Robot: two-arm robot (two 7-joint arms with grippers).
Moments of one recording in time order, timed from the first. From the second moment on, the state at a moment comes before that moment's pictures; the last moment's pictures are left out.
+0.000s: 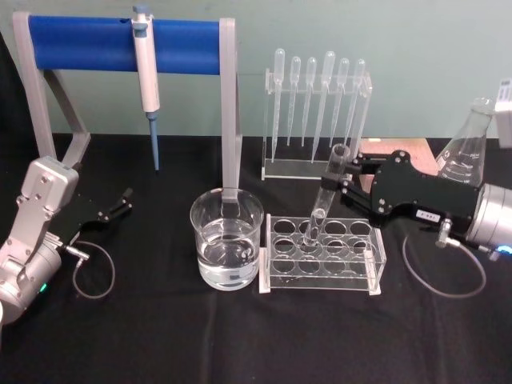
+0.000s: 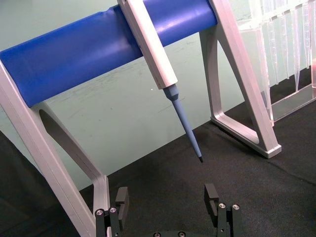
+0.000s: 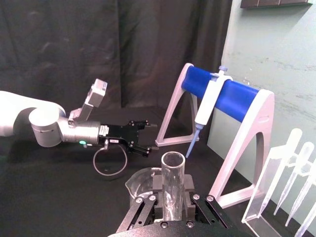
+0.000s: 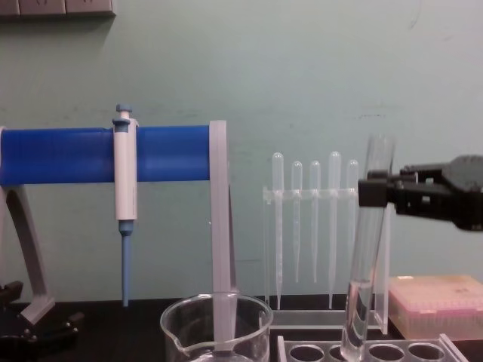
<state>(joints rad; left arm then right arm) -0.20 0.60 0.45 -1.41 -0.25 -0.12 0.03 0.32 0.74 -0.42 -1.69 0.63 0.02 0.73</state>
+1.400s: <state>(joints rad) -0.20 0.60 0.45 -1.41 -0.25 -0.12 0.03 0.43 0.78 -0.47 -1.72 0.69 0.13 0.72</state>
